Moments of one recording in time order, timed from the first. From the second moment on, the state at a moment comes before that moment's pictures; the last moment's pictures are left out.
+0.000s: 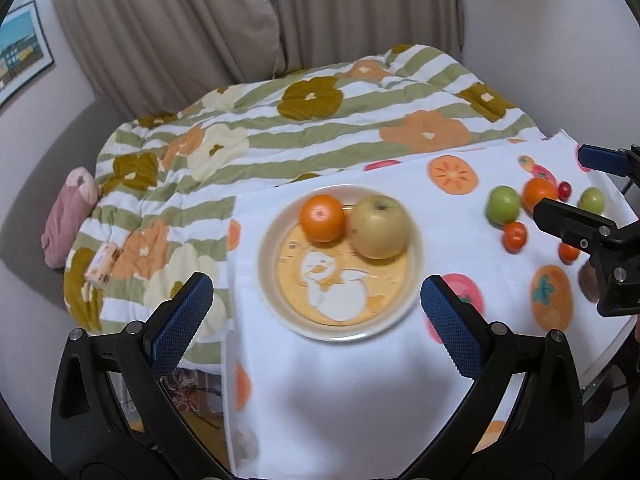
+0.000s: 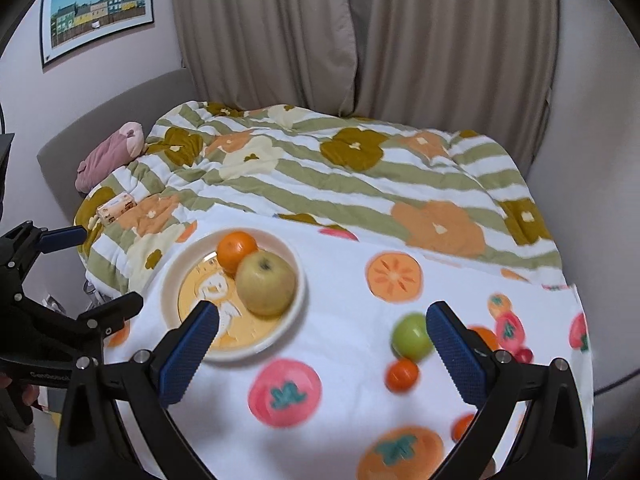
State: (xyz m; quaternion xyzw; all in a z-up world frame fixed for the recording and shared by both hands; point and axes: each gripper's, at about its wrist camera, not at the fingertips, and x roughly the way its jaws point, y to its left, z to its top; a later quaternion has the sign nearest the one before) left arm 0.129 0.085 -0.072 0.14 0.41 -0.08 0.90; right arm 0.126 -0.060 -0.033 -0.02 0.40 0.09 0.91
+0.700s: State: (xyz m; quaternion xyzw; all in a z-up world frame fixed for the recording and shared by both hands) left arm 0.090 -0.061 -0.135 0.18 0.40 -0.20 0.87; right arm 0.033 -0.214 -0.077 0.04 0.43 -0.01 0.90
